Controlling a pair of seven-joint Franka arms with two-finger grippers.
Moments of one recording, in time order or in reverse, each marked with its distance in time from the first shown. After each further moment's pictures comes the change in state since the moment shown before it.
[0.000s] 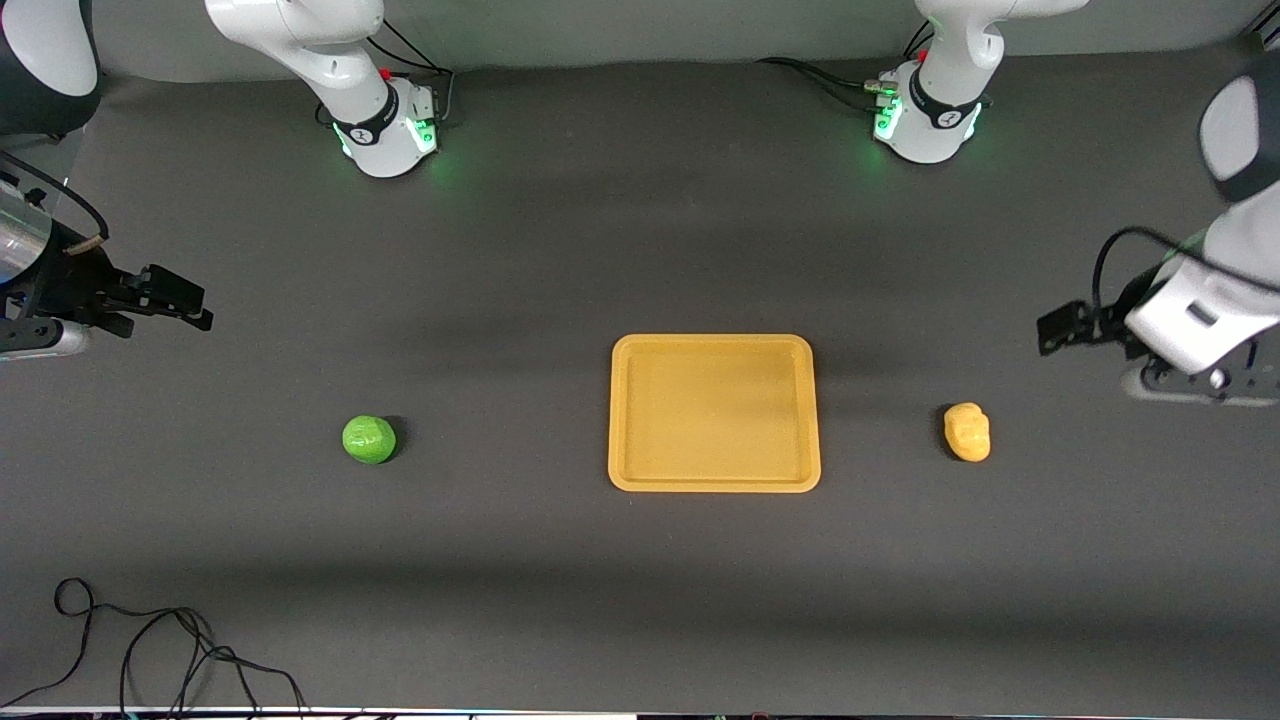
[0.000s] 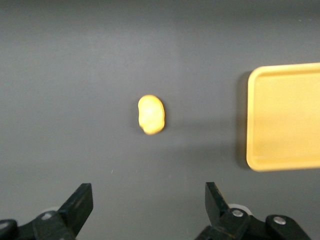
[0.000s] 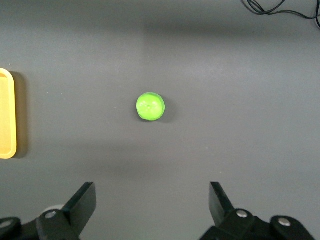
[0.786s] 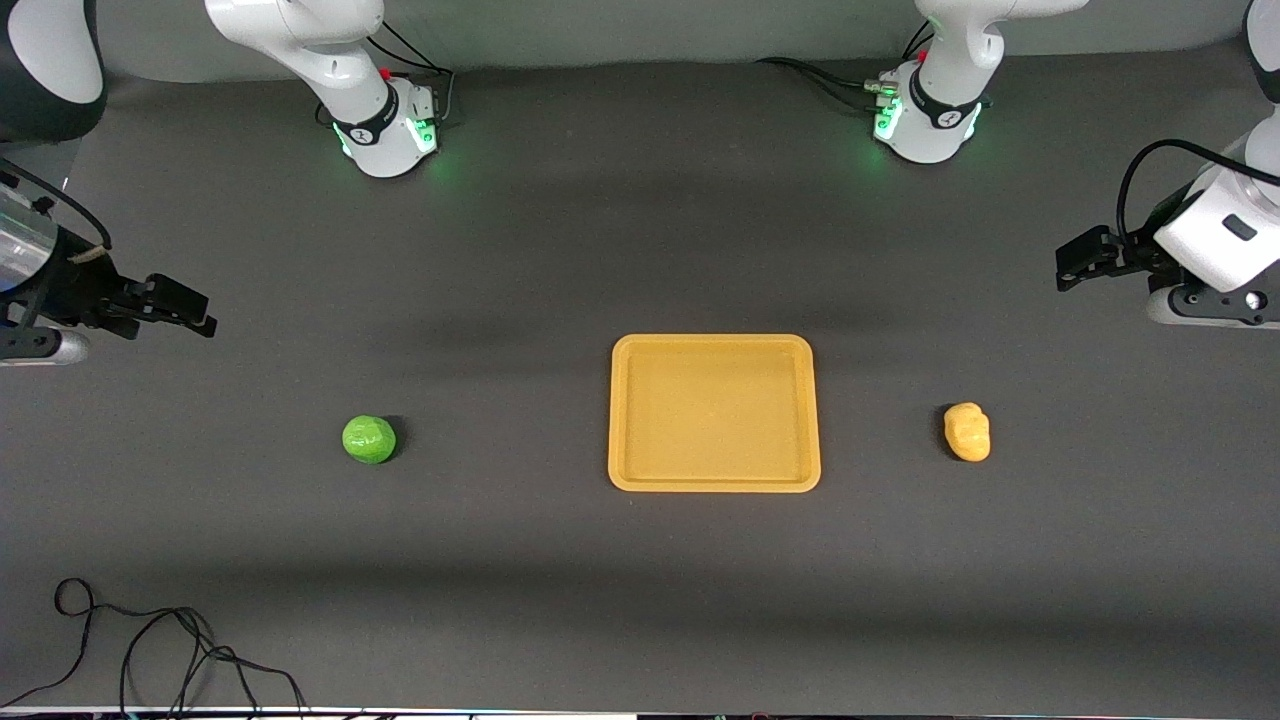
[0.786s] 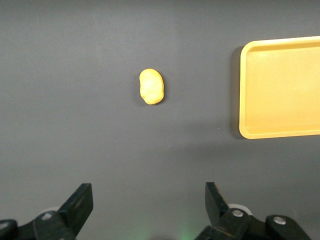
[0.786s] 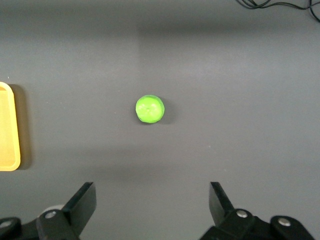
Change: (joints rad) left arm 0.000 -0.174 -0.006 0.006 0.000 -0.214 0.000; right arm 0.002 -0.001 -0.007 0.001 0.002 0.007 0.073
